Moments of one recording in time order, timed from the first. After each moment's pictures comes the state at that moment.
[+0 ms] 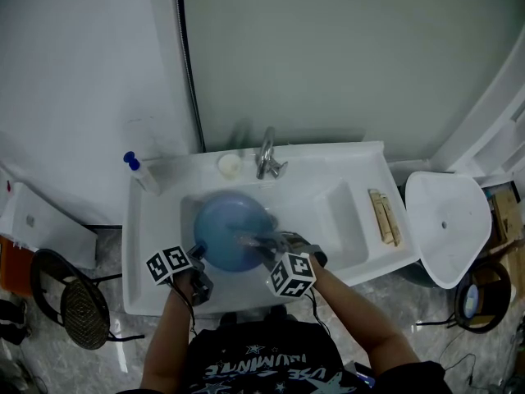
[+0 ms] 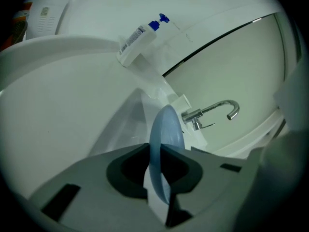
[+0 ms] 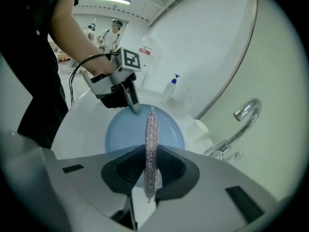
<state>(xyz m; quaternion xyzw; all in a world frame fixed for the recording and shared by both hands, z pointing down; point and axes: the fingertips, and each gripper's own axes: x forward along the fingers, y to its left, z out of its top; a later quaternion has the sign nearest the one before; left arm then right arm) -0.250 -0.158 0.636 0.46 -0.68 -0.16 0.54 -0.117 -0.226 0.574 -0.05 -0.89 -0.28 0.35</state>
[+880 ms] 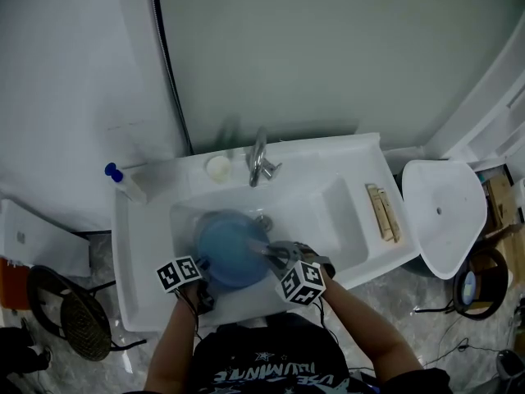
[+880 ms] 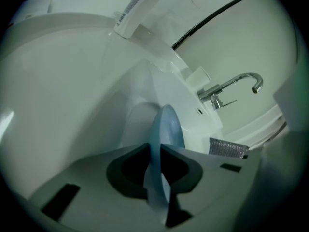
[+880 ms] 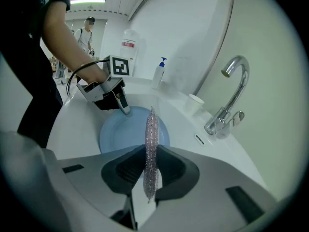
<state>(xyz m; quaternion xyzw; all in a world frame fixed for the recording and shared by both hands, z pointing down) -0.236 -0.165 0.707 0.45 -0.67 -0.05 0.59 -0.085 -0.255 0.615 0.00 -0.90 -0.19 0.40</state>
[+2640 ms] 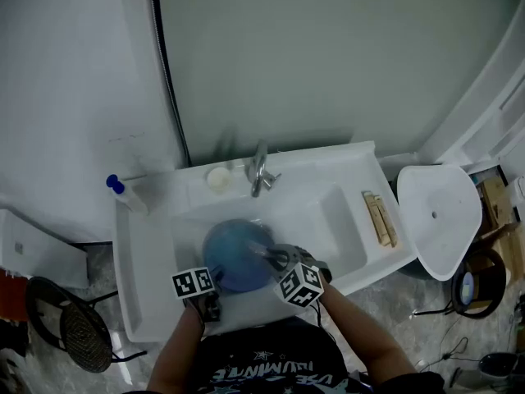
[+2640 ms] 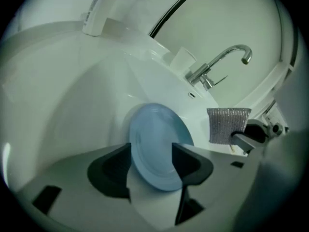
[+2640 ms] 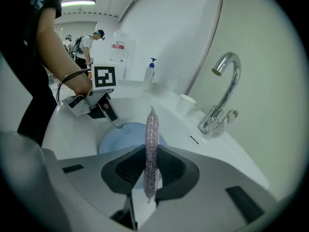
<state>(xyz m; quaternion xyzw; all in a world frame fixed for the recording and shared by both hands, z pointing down) -0.216 -0.179 0.713 0.52 -0.65 0.04 0.56 -0.098 -0.267 0.606 0.04 -0.91 -0.16 0.39</state>
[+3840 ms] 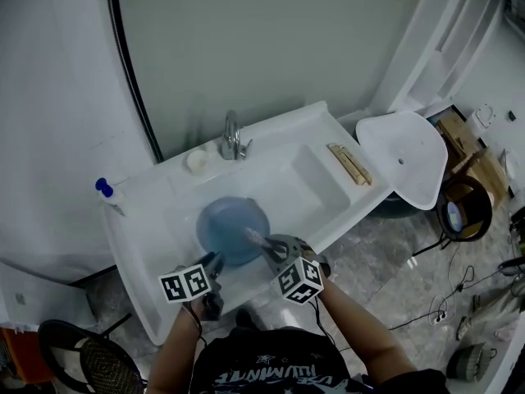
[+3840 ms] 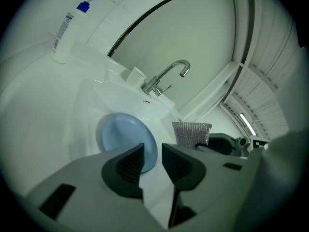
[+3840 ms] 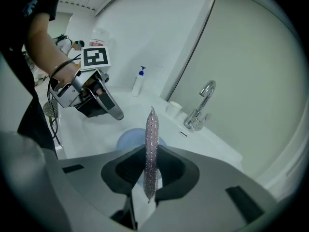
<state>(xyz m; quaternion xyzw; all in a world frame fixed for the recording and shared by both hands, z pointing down) -0.187 -0.140 0.615 0.70 -0.54 0.01 0.47 -0.074 -0.176 0.569 0.22 -0.89 -0.14 0.37</state>
